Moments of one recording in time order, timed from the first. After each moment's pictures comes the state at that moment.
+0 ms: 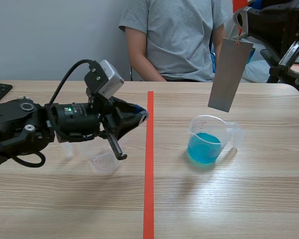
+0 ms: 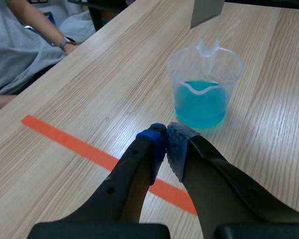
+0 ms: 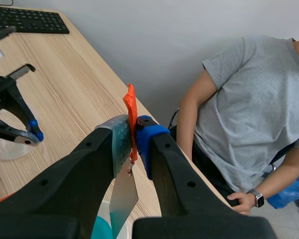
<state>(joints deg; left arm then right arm) -24.0 -31.9 54.0 73.7 -23.0 -23.8 -13.5 -4.1 47.2 1.5 109.9 27.8 35.2 -1.4</state>
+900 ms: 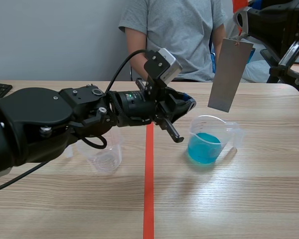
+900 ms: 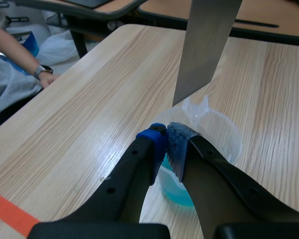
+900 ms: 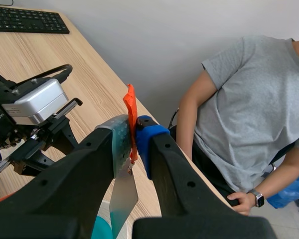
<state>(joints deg) -33.3 -13.6 58.9 57.8 -23.1 -22.9 -14.5 -4.1 47.2 1.5 109.9 27.8 35.2 -1.4</state>
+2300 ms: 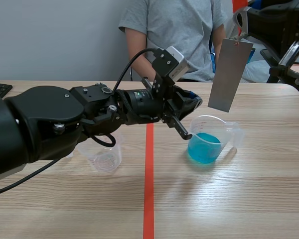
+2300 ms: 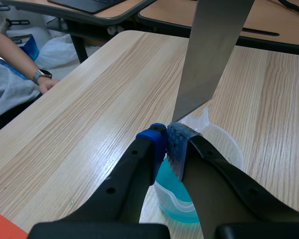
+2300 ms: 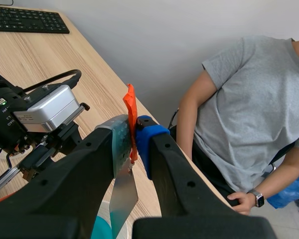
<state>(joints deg) -34.4 -10.5 58.9 54.8 -23.0 -22.5 -14.4 -4.1 47.2 1.5 109.9 27.8 35.2 -1.4</state>
